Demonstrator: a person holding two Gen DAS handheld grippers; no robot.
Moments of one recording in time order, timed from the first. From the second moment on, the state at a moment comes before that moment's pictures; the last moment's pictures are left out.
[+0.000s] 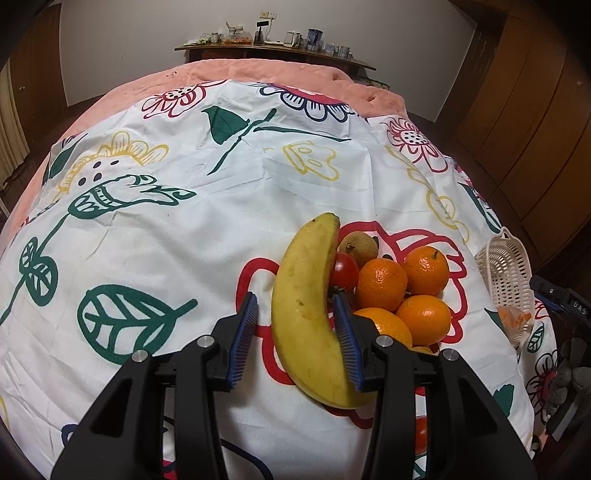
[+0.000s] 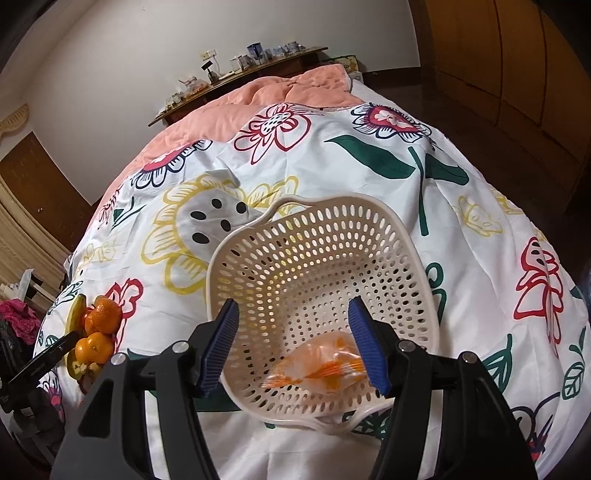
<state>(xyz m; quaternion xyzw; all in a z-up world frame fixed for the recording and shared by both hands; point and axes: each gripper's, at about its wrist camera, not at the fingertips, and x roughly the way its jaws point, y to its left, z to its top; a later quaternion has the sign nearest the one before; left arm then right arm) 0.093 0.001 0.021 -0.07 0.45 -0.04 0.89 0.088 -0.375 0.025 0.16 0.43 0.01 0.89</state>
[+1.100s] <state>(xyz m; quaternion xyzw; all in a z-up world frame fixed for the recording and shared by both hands) 0.085 0.004 0.032 -0.08 0.44 -0.04 0.90 0.076 -0.359 0.034 0.17 0.42 0.03 0.89</state>
